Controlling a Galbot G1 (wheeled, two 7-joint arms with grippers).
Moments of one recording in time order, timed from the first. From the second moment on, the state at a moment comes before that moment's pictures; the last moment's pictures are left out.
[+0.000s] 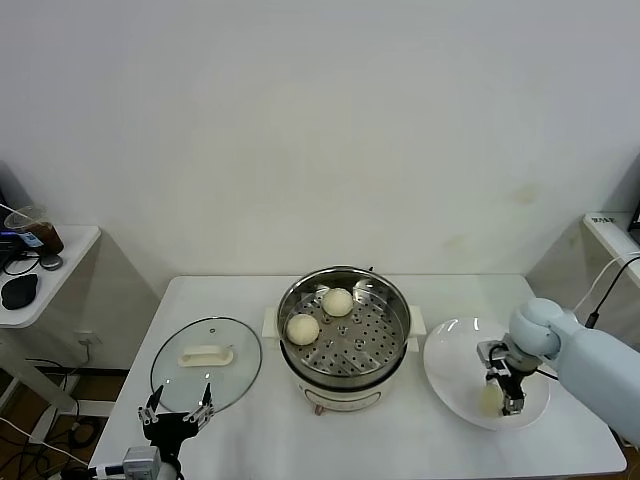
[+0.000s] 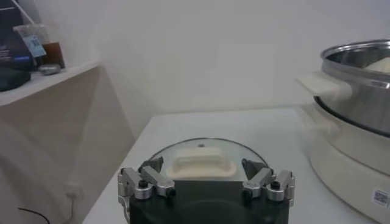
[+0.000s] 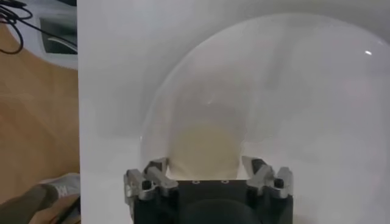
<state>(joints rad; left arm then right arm) 1.69 -1.55 -0.67 -2.15 0.01 0.32 0.00 -0.38 0.57 -0.46 1.43 -0.40 -0.29 -1.36</state>
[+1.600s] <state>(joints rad) 1.67 -1.56 -0.65 -2.18 0.03 0.28 -0.03 0.51 1.07 -1.12 1.37 -0.04 0.40 -1.29</state>
